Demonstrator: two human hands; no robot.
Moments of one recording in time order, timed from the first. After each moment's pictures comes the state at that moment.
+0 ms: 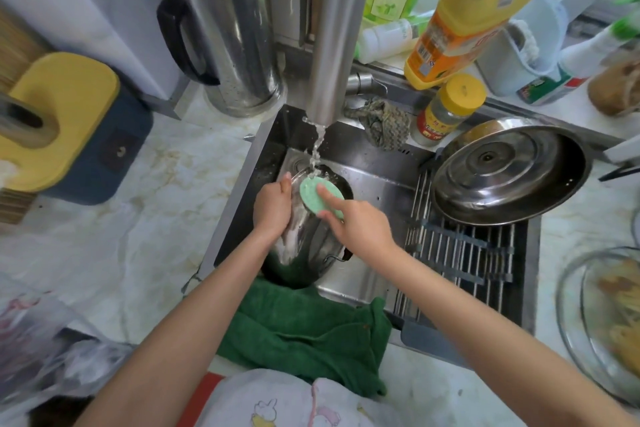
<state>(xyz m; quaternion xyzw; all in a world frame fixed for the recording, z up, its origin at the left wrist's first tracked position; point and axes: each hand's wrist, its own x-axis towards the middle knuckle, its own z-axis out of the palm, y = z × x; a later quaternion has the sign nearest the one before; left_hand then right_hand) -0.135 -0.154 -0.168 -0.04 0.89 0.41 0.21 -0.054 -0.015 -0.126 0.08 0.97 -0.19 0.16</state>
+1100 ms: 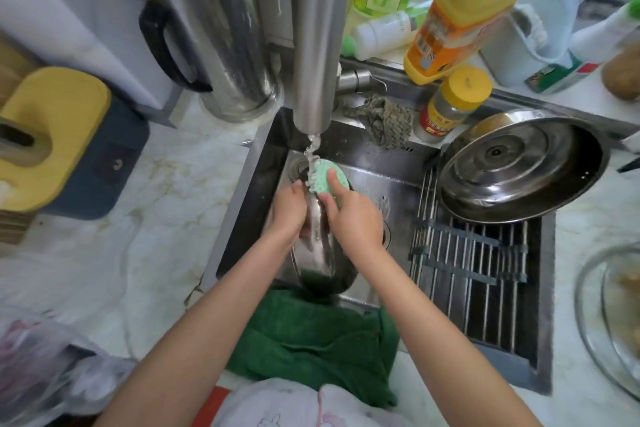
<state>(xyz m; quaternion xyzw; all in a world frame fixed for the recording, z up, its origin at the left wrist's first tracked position) -0.141 -0.125 -0.170 -0.21 0.76 0.53 0.31 -0.070 -0.030 -0.135 0.21 0.94 -0.26 0.10</state>
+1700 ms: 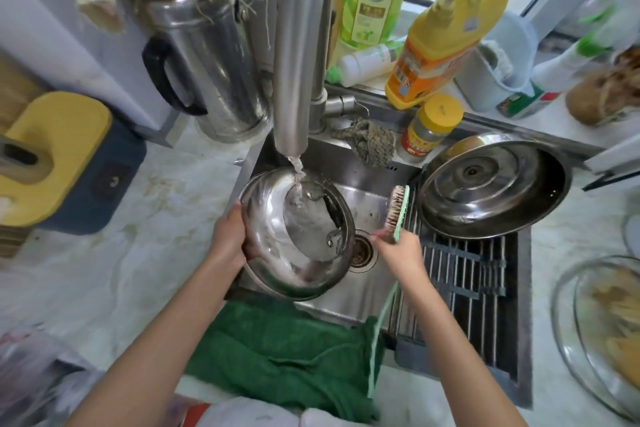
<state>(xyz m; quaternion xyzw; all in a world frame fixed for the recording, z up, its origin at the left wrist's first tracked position) -0.144 -0.179 -0.154 -0.33 0.65 0.64 0.23 -0.015 0.042 -0.136 0.46 0.72 -0.52 0.06</state>
